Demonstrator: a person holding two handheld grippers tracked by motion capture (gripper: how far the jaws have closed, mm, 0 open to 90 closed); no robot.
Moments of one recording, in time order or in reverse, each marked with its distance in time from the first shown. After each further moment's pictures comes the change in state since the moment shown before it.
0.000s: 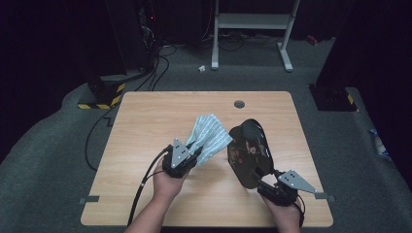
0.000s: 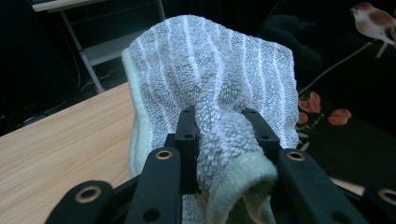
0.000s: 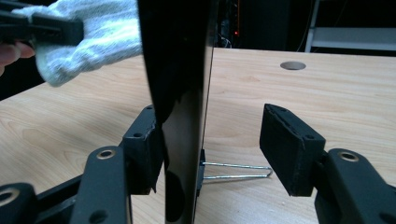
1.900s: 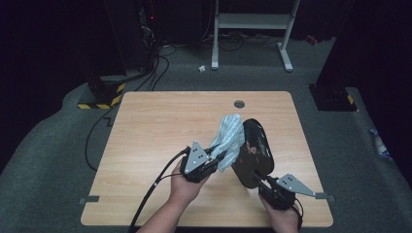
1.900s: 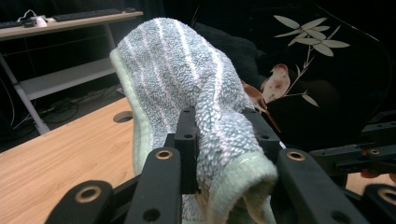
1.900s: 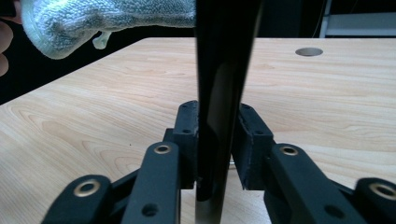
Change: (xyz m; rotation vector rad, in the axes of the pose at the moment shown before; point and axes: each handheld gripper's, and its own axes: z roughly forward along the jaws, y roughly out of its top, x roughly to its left) left arm -0.045 0.032 -0.001 -0.122 -0.199 -0.004; right arm 0.006 -0.010 -0.002 0.019 0.046 0.030
